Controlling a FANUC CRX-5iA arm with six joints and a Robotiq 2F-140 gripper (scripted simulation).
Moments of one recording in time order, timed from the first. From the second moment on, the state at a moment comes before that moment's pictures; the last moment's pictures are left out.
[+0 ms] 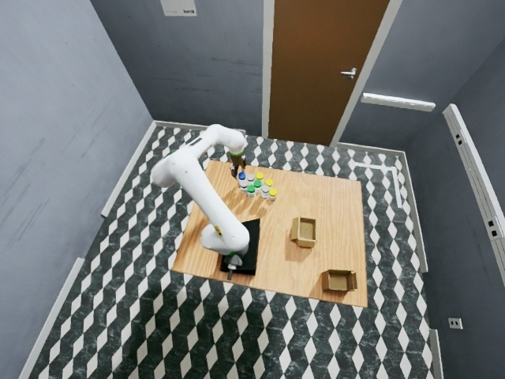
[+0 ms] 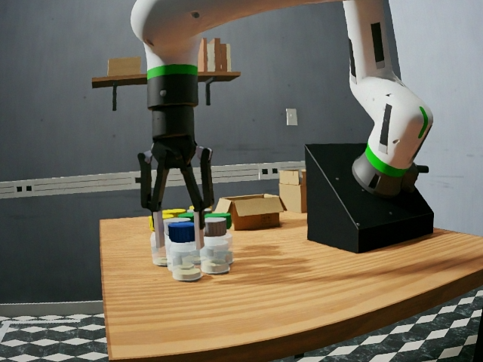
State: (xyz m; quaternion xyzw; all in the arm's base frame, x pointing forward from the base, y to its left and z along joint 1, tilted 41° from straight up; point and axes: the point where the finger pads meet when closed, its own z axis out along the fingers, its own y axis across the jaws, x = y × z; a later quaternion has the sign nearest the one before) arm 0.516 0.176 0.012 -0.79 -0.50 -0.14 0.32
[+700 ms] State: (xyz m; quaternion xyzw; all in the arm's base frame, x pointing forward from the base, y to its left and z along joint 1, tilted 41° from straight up) arm 0.512 0.207 -0.024 -0.79 -0.50 -0.14 0.32
